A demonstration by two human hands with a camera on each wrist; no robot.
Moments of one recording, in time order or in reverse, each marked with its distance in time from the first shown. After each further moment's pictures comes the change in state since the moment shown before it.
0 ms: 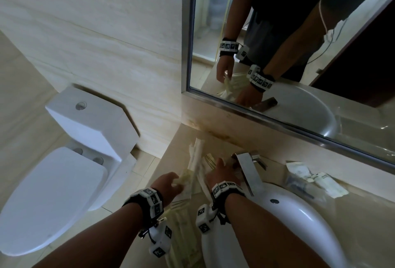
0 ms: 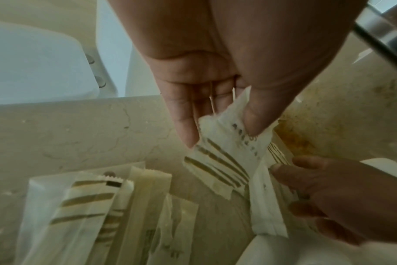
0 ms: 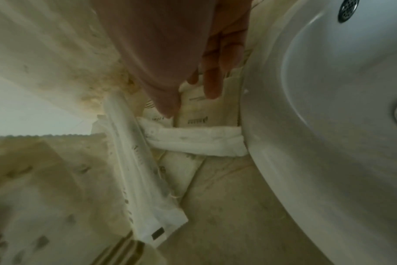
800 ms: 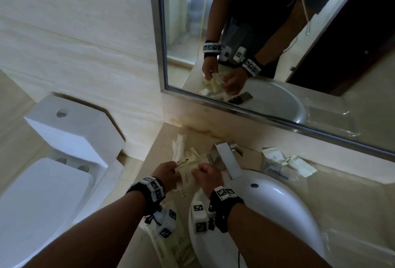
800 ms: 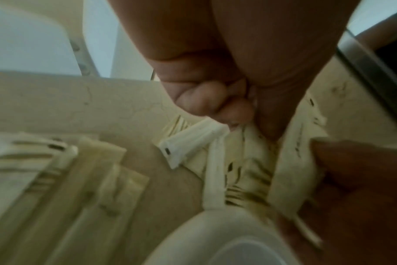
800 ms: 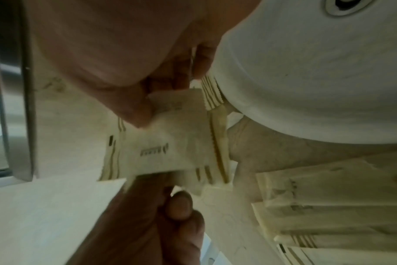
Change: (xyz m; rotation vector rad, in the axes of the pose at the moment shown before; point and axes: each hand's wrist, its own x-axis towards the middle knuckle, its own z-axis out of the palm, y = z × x) left_hand -0.018 0.052 0.007 -0.310 -0.086 0.079; right_hand -0.060 0.036 0.005 0.797 0.068 -0.183
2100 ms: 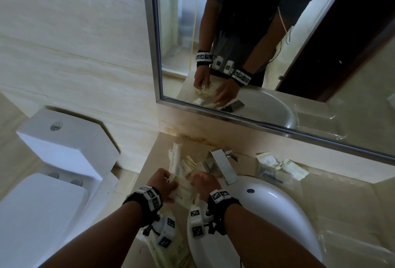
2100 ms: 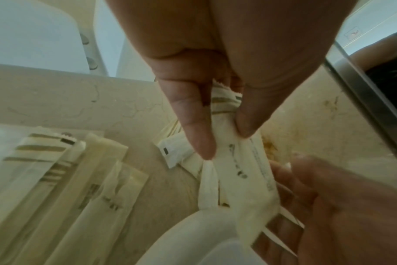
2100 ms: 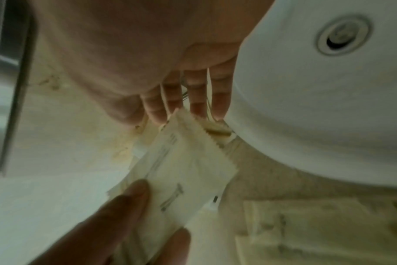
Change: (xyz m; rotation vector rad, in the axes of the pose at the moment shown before) left_hand -0.003 -0.008 0.000 -0.236 0.069 -0.162; right_hand 0.000 -0.009 -0.005 -0.105 -0.132 0.060
